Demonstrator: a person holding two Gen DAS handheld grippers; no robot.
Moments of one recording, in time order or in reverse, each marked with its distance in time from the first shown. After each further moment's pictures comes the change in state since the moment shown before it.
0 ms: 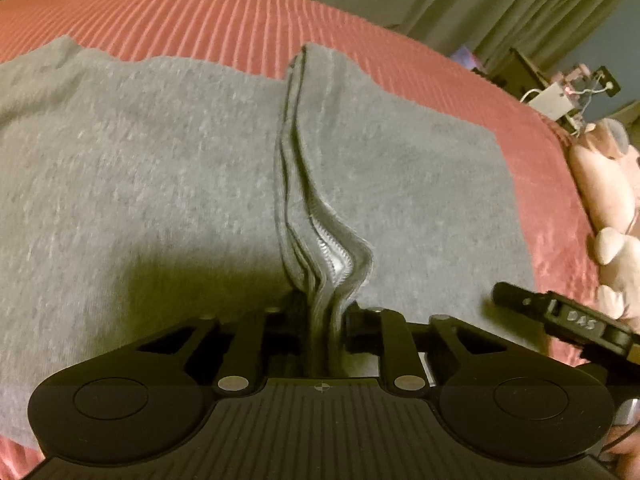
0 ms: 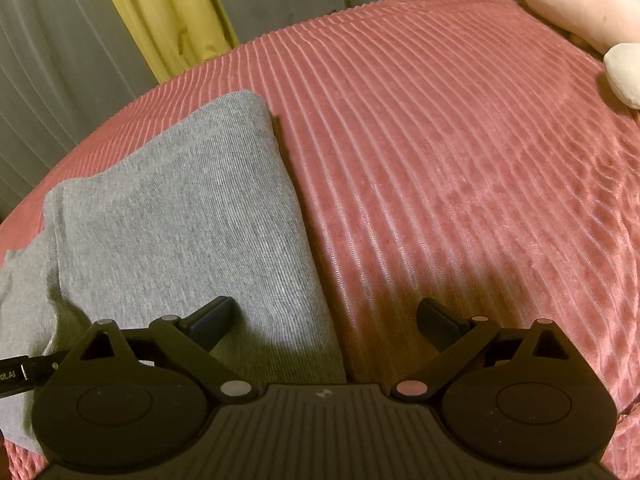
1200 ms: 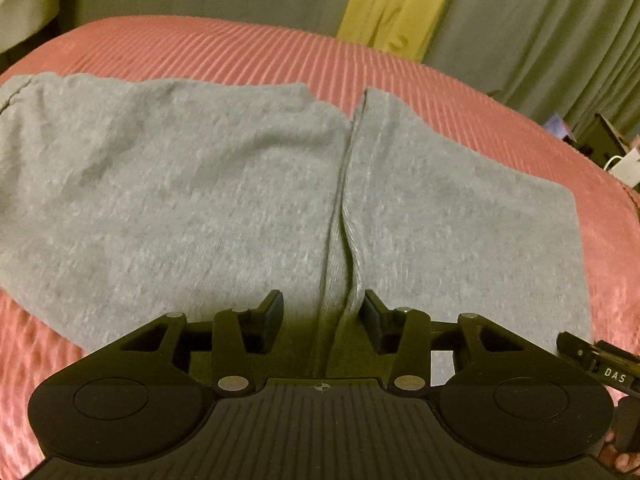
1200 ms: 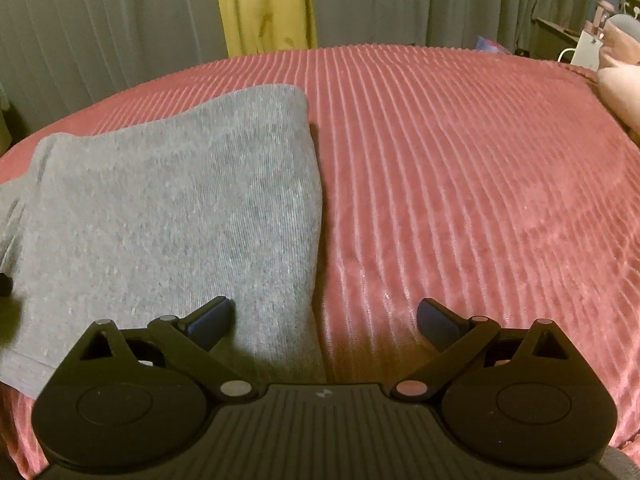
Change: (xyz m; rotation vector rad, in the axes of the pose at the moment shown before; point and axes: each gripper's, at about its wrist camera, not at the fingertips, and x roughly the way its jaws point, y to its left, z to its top) left arm -0.086 0.084 -0.022 -0.133 -0.157 0.272; right arm -0.008 0.068 -0.039 -0.293 -0.068 0.009
